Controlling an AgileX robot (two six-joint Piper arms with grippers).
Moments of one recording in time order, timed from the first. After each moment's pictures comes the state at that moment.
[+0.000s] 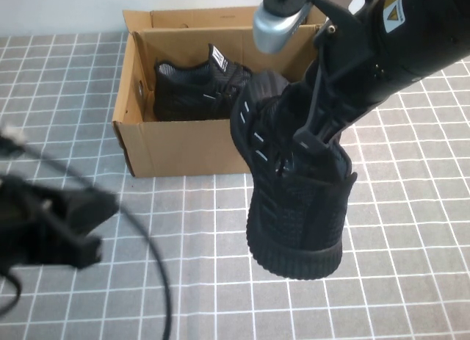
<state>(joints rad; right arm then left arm) 0.72 1.51 -1.66 0.06 1.11 -0.30 -0.25 0.81 -0.72 -0.60 0.70 0.53</state>
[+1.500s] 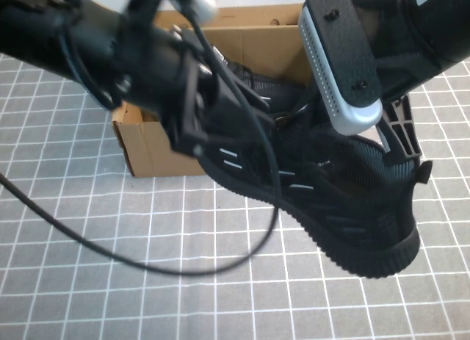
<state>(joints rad) 0.56 1.53 -1.66 0.40 1.21 -1.43 -0.37 1.53 -1.47 -0.90 1.22 1.26</state>
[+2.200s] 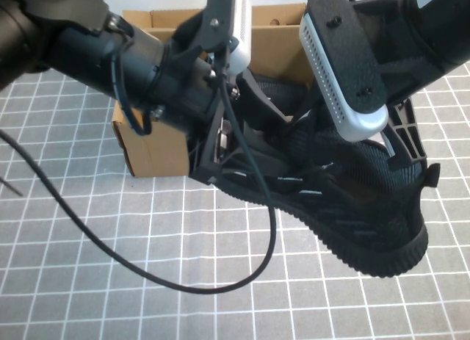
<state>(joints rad) 0.56 1.53 -1.66 0.41 1.23 -1.46 -0.43 1.63 -1.47 -0.90 1.22 1.50</state>
